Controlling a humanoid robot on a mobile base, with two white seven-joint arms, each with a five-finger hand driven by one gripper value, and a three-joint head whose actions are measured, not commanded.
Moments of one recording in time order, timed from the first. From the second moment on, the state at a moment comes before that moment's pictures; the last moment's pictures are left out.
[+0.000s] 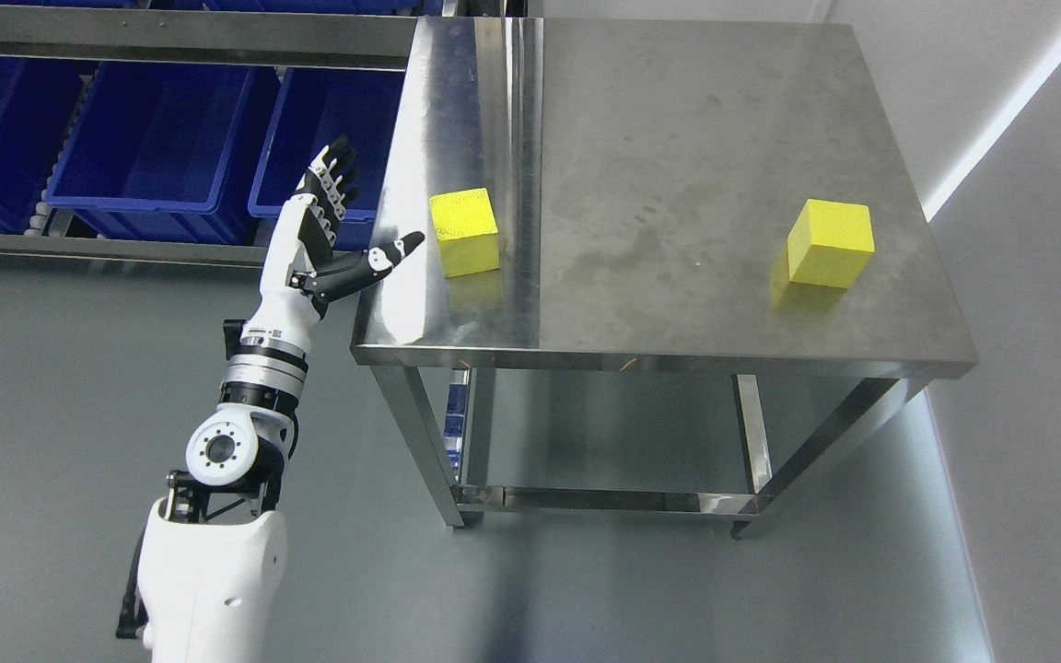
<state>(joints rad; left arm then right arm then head) -0.21 0.00 0.05 -1.70 0.06 0.08 -0.11 0.00 0.00 -0.09 0.00 0.00 -0.10 0.02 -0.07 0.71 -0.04</state>
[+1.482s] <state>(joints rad) -0.18 0.21 0.11 -1.67 0.03 -0.08 -0.40 0.00 0.00 -0.09 0.00 0.00 -0.10 0.02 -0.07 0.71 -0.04</state>
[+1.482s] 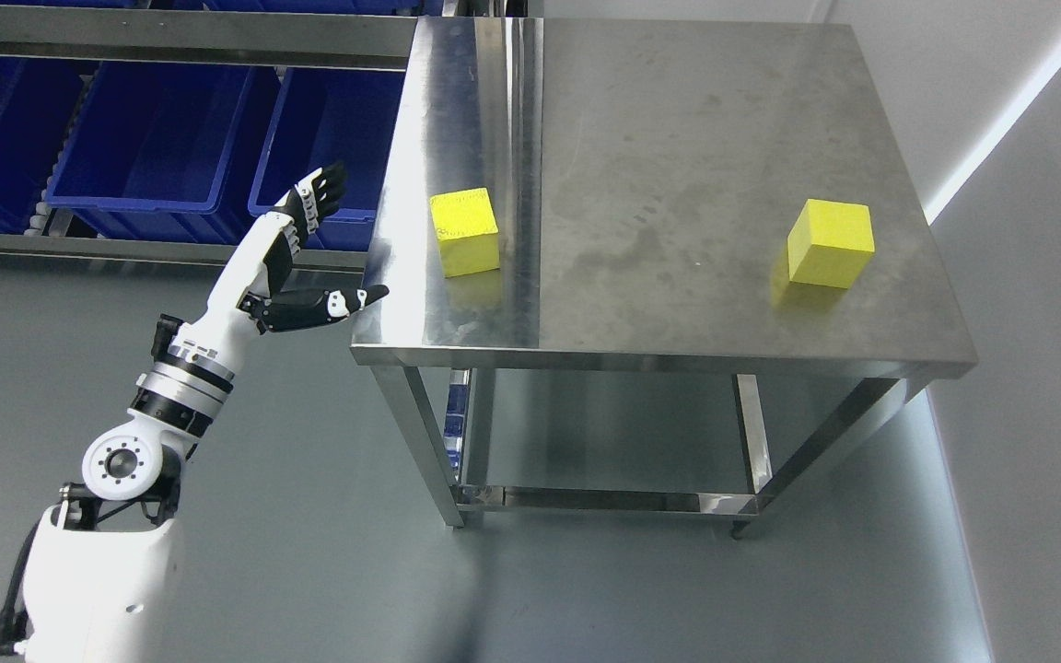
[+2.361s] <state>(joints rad) -0.34 0.21 -0.04 -1.51 0.00 -0.07 -0.41 0.00 0.00 -0.09 0.00 0.00 -0.10 0.02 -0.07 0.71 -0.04</state>
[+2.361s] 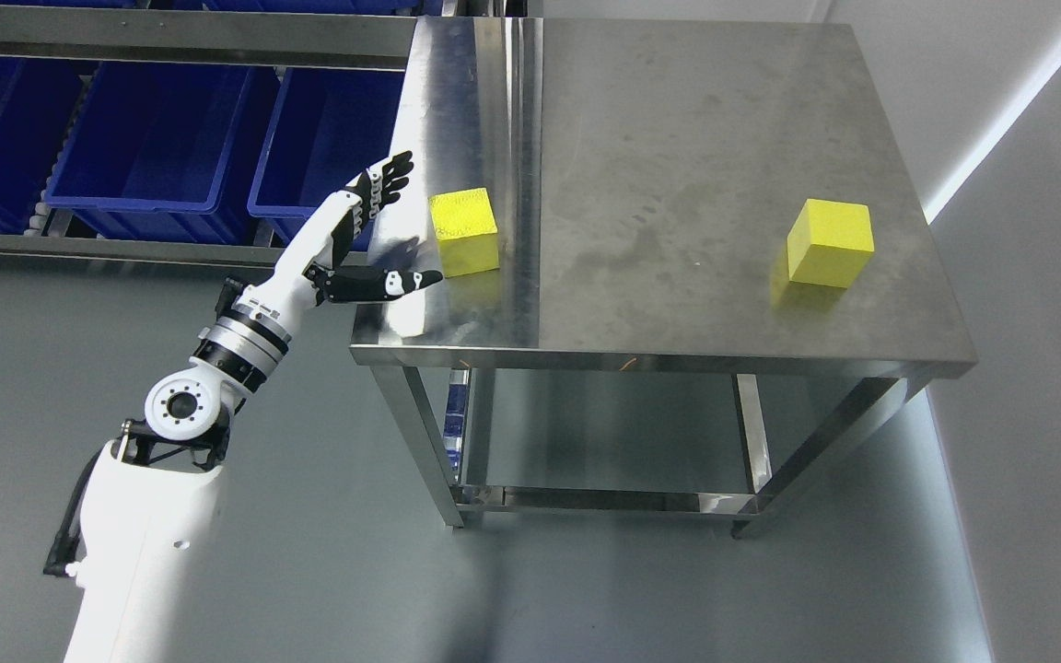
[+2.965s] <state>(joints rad) -0.45 0.18 -0.12 -1.34 0.00 -0.08 -0.42 0.00 0.00 -0.09 0.00 0.00 -0.10 0.02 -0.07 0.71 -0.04</state>
